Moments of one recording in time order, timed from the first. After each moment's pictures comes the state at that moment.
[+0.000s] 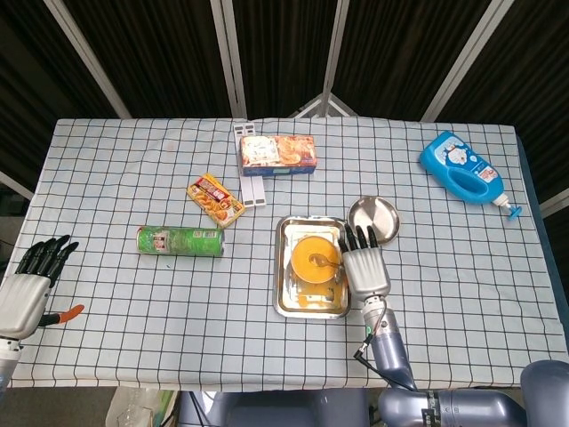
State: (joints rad) left arm -0.17 -1.13 -0.01 -1.54 1.56 1.43 -0.04; right arm 0.67 -1.67 0.19 -1.75 -0.79 1.36 -1.00
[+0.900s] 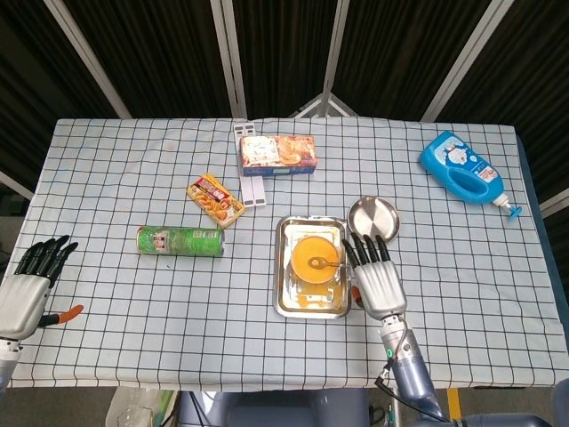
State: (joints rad) left arm -0.17 -1.13 -0.01 -1.54 1.56 1.43 -0.04; right arm 0.56 -1.55 0.05 -1.89 -1.05 1.45 -0.82
